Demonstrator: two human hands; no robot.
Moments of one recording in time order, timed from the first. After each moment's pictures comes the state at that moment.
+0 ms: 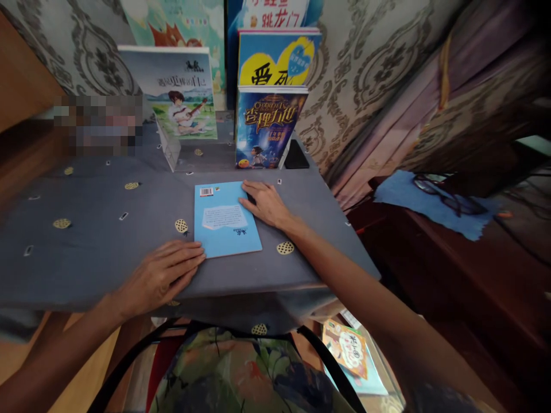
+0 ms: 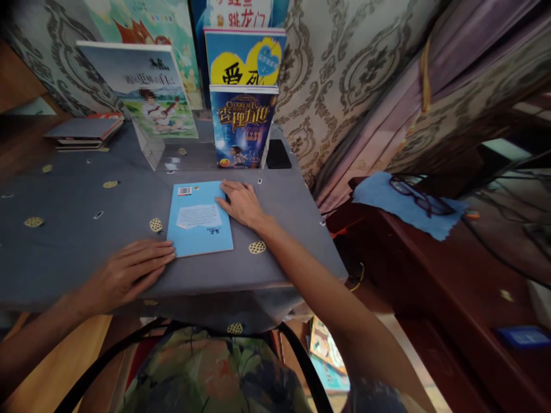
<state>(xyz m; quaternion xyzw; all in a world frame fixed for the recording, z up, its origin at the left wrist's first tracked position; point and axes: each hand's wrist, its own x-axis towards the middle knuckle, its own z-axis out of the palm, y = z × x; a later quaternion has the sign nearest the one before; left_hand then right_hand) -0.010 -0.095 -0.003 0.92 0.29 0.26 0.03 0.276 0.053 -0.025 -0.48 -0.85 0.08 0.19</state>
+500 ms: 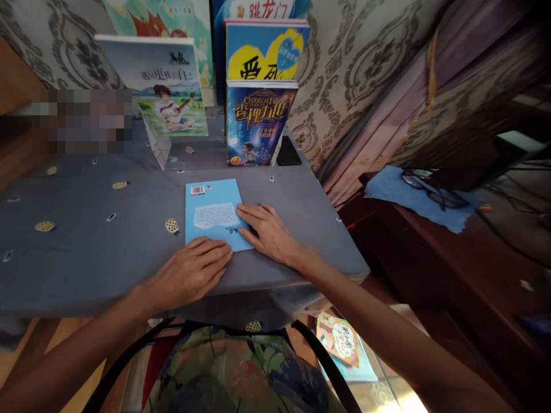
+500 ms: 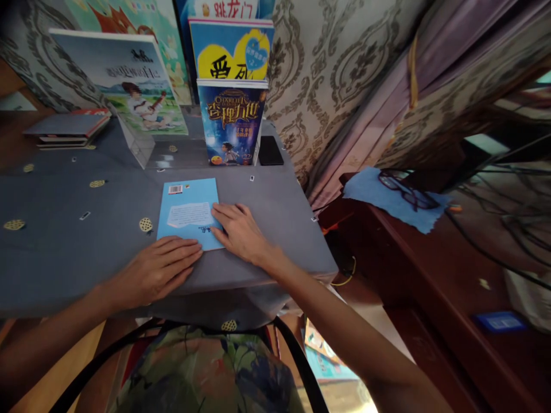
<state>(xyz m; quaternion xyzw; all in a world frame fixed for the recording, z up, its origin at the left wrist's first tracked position) 0.055 -0.085 0.001 0.95 0.23 0.20 -0.06 0.292 -0.028 -0.022 -0.42 -0.88 0.08 0.20</state>
